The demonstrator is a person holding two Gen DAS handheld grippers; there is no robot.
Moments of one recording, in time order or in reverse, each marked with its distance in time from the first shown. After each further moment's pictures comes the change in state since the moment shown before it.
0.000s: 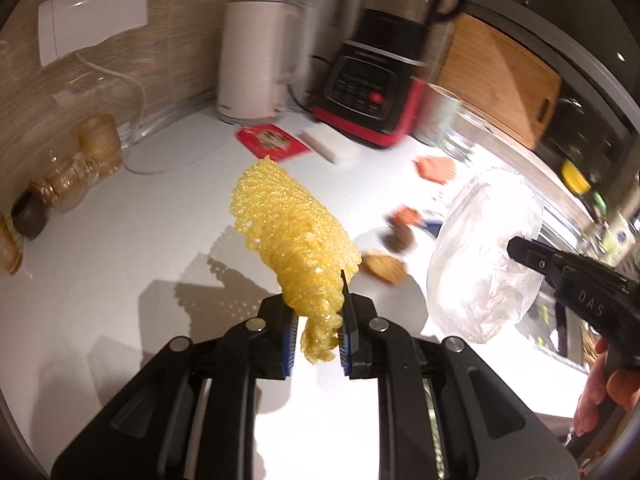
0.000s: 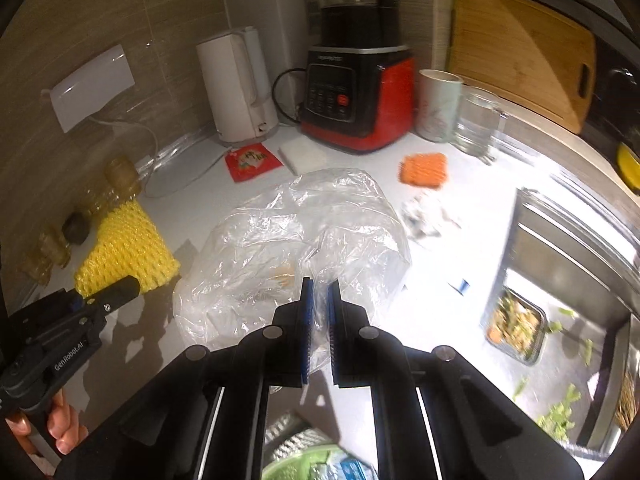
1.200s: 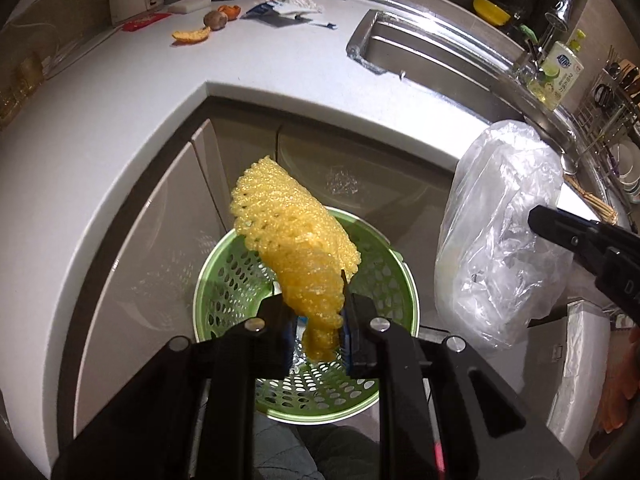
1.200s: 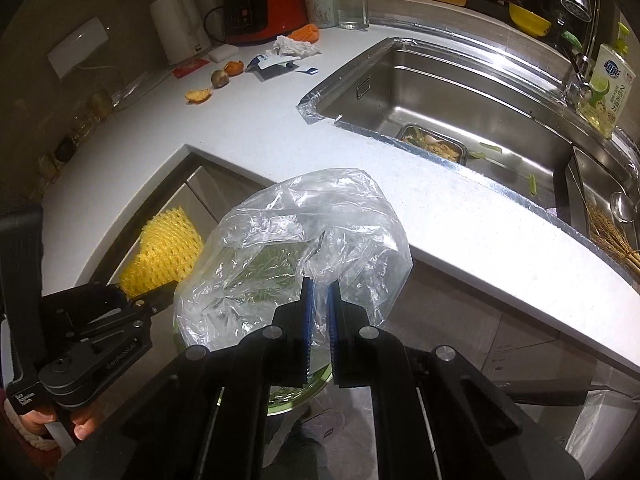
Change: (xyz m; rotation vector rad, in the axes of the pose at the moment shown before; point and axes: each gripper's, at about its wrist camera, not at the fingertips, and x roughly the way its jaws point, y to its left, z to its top) left arm -0.013 -0.165 -0.233 0.192 0.304 -0.092; right arm -0.116 -0.124 -0.246 0.136 0.163 -0.057
